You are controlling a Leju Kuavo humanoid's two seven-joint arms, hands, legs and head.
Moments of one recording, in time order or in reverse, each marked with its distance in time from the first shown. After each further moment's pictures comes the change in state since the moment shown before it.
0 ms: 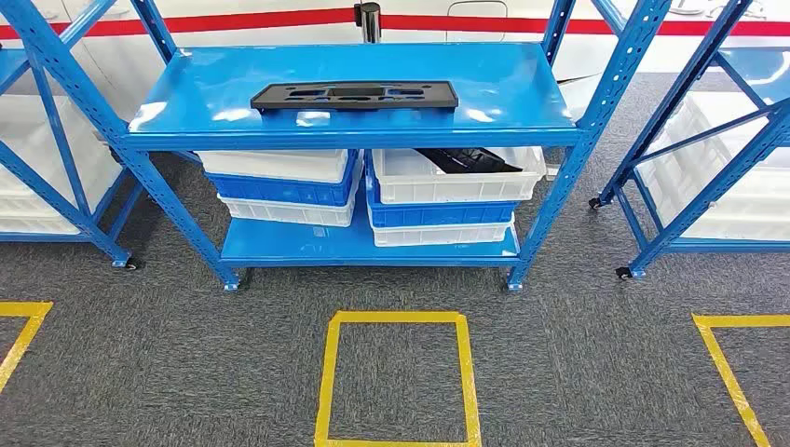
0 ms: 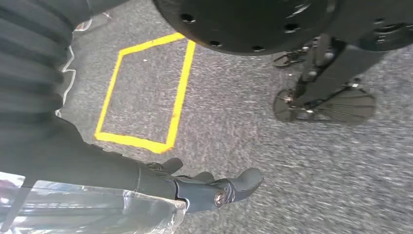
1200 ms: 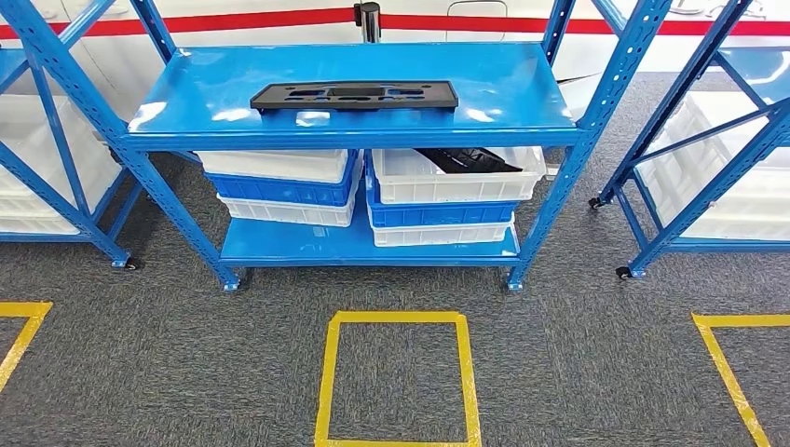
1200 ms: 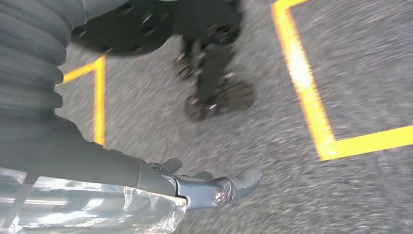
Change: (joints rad) left arm -0.014 0.052 0.830 -0.334 -0.759 -0.341 -0.015; right arm -0.116 0.004 -0.347 0.048 -0.023 0.021 -0.194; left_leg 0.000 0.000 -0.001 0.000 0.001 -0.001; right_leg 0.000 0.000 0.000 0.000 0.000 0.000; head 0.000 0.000
